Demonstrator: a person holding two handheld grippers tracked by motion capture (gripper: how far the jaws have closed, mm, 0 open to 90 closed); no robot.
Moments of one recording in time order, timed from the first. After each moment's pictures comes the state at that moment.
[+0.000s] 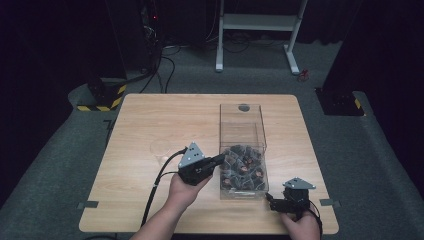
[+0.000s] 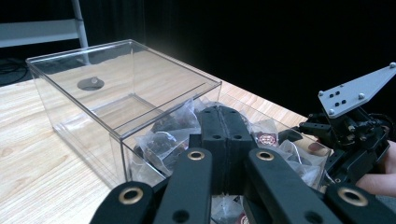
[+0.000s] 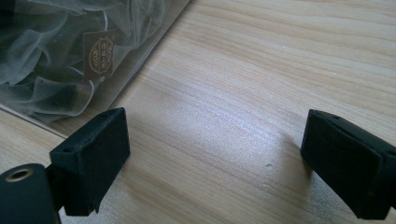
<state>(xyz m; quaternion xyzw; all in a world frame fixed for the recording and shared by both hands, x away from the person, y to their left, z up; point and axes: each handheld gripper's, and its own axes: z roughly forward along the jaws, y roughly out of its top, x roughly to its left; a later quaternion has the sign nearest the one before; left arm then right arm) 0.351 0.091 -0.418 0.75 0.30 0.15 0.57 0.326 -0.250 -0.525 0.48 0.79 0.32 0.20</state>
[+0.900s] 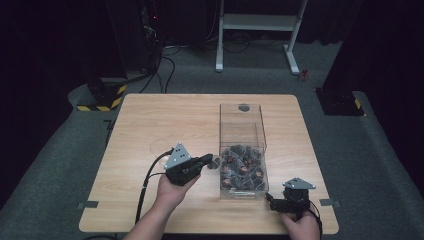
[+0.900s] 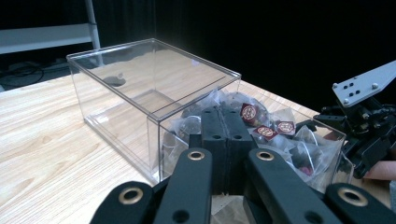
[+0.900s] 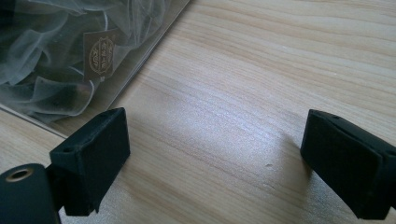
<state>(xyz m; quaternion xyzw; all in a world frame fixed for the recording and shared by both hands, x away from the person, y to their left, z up) 0.348 0.124 -0.423 0.74 0.31 0.17 0.57 0.326 -0.250 -0.525 0.48 0.79 0.32 0.20</state>
